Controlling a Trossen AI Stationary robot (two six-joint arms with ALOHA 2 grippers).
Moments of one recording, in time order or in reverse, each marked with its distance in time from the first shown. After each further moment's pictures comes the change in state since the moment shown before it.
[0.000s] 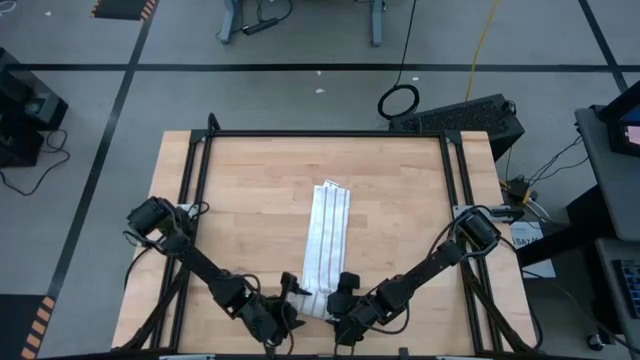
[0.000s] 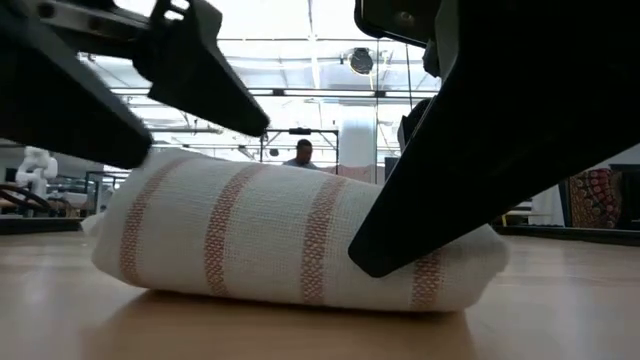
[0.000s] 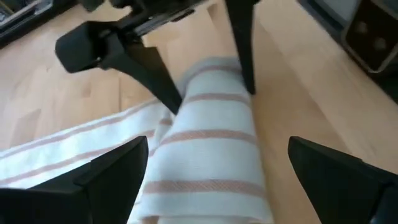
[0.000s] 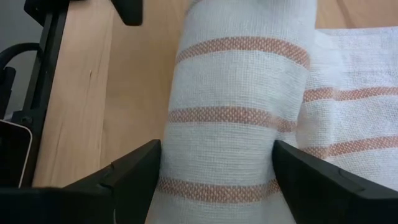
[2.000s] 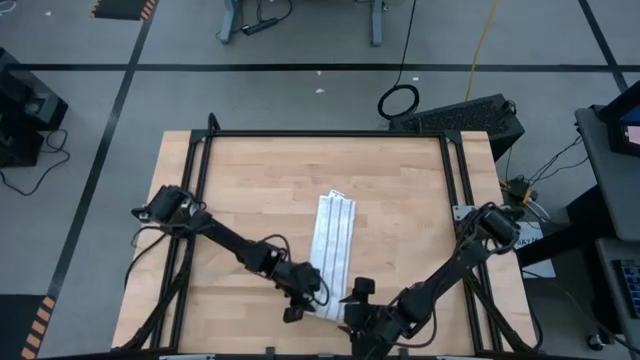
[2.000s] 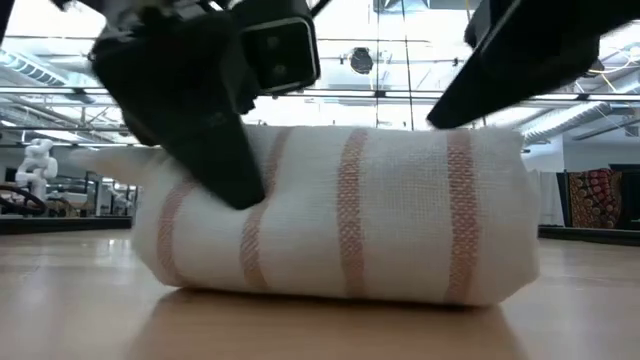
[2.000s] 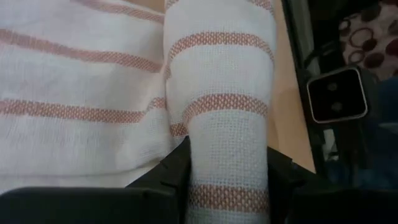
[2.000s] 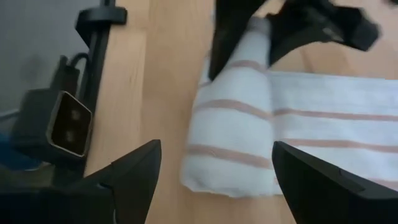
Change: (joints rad) left arm 0.317 0.033 -0.002 0.020 0.796 -0.471; right arm 0.119 -0.132 -0.001 -0.137 0.189 -0.001
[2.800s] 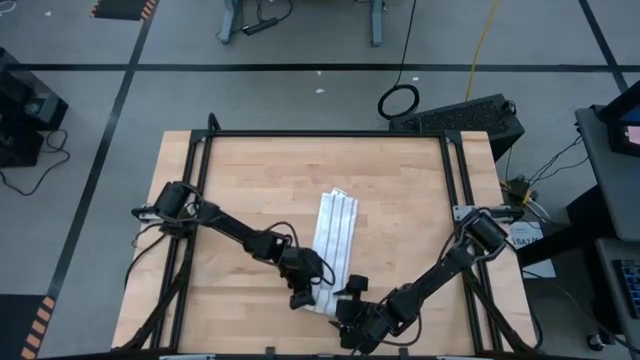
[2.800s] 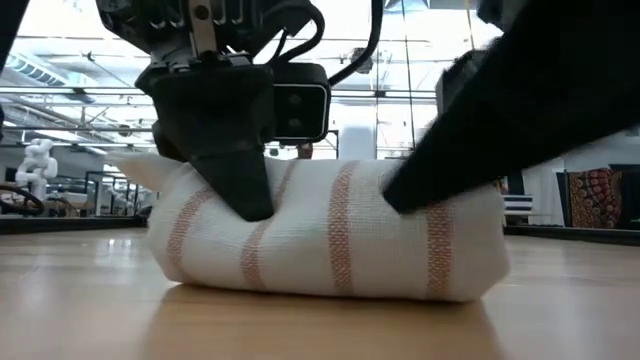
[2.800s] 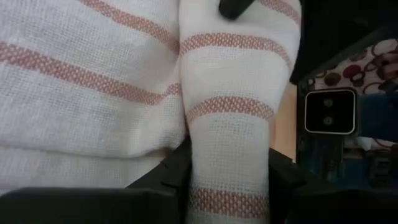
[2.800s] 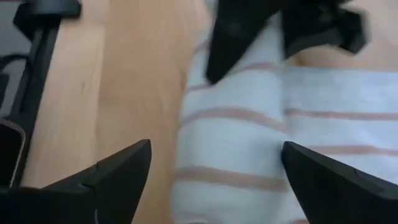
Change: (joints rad) left arm 0.111 0.031 -0.016 0.000 0.207 -0.170; right arm -0.039 0.107 0.001 0.086 0.054 0.014
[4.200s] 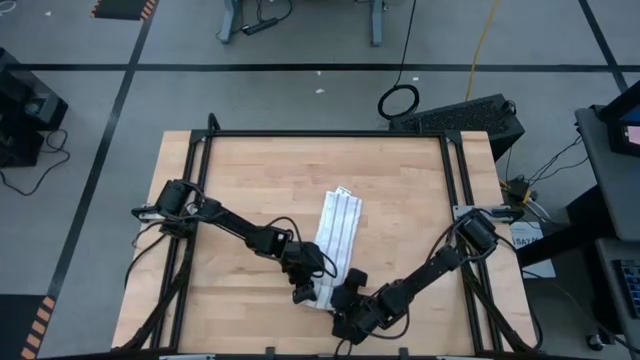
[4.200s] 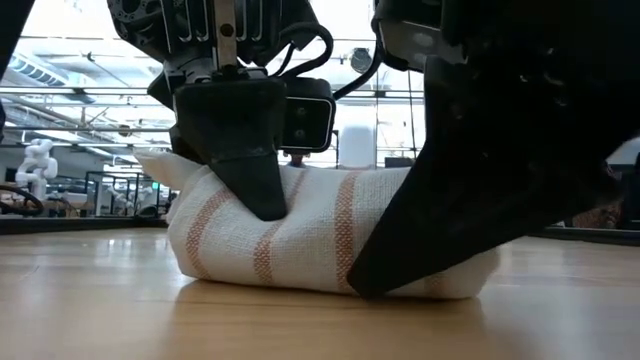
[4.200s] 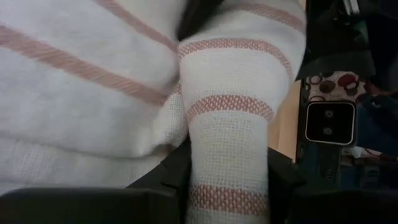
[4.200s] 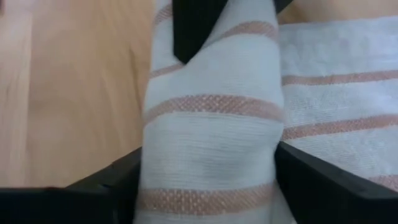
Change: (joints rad) left arm 0.043 0.002 -0.001 -0.005 0.033 -0.027; right arm -0.054 0.062 0.002 -0.020 -0.055 0.161
